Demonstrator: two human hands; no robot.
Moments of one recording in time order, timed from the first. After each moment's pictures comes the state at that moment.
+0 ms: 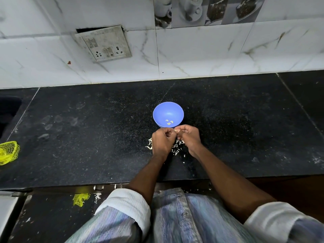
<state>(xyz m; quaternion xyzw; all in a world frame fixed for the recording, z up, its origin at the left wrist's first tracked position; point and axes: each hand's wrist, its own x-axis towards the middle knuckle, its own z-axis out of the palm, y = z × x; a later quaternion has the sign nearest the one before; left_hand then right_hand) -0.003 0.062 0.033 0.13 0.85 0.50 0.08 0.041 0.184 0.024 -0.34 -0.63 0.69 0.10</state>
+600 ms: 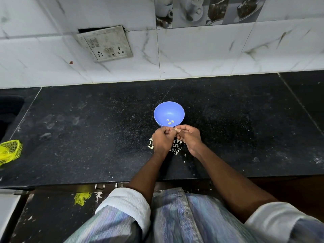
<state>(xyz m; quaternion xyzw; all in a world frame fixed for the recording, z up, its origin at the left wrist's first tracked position) -0.006 0.066 0.032 0.07 0.83 0.54 0.12 0.043 0.186 0.022 -0.33 -0.58 0.74 0.08</state>
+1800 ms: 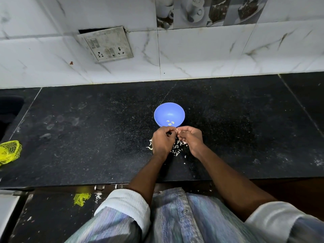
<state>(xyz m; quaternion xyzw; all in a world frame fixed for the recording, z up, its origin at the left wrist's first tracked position) -0.010 0.062 0.026 0.15 0.86 0.49 0.07 0.044 0.193 0.021 -0.33 -0.57 0.75 0.08</state>
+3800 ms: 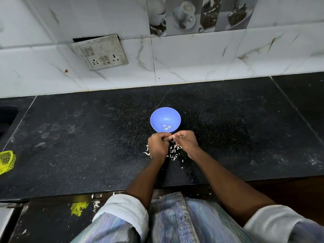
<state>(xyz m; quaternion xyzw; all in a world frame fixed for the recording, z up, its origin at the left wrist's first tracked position) -0.012 0.063 0.029 0.11 0.85 0.51 0.09 0.037 0.192 0.023 -0.35 -0.70 0.62 0.04</state>
